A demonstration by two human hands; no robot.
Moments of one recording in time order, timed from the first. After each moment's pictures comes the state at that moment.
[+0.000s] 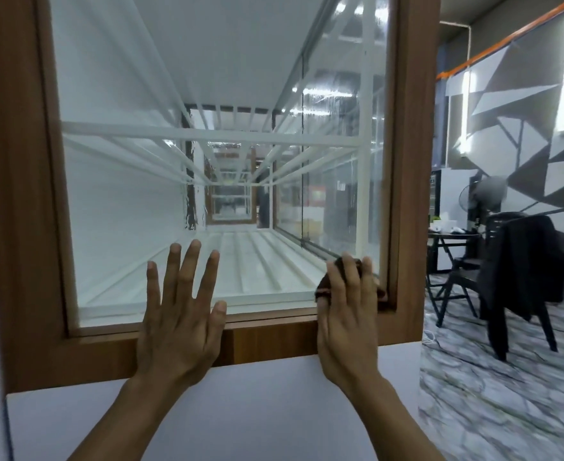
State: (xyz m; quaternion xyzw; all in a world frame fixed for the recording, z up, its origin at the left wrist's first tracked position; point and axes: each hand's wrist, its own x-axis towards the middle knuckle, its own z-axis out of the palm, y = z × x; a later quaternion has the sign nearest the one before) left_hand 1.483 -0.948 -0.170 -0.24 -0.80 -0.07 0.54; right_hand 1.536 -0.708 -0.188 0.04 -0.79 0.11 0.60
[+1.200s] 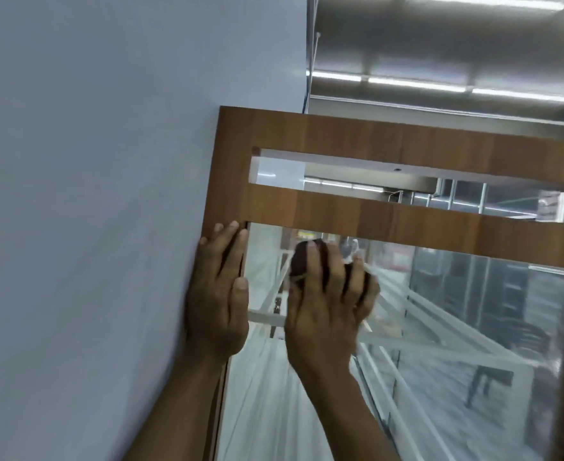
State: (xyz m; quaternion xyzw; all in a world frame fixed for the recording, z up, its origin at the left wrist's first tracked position) left_hand 1.473 -1.087 0.389 -0.22 -0.64 -0.31 0.67; right_hand 1.471 -0.940 0.382 0.03 -0.71 0.06 0.70
